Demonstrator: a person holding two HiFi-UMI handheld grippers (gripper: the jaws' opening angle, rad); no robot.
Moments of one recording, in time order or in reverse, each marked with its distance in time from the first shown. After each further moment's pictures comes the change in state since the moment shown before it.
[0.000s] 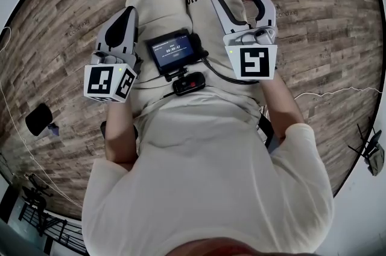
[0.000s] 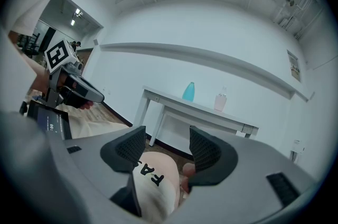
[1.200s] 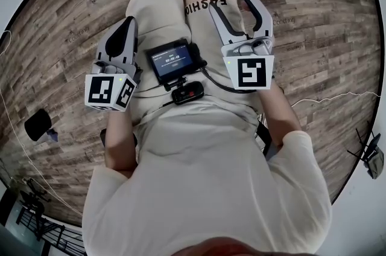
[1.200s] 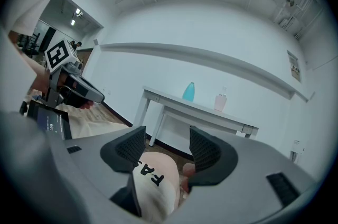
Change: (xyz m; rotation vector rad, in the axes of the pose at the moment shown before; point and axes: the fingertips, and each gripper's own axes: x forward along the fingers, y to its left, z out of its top) left arm 0.000 0.001 0.002 0.000 -0.004 0.002; right arm -0.001 0.000 -0.002 -0.019 0.024 0.008
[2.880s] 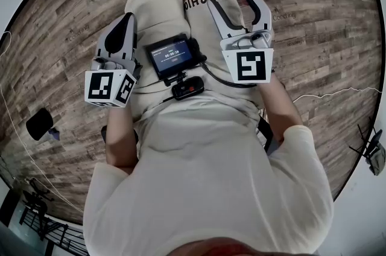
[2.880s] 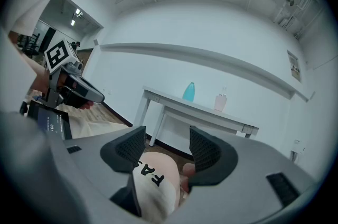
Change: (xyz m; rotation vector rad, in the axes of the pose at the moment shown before) left arm 0.000 -0.001 0.000 0.000 -0.001 0.000; right arm 0.001 0.001 0.001 0.008 -0.007 -0.001
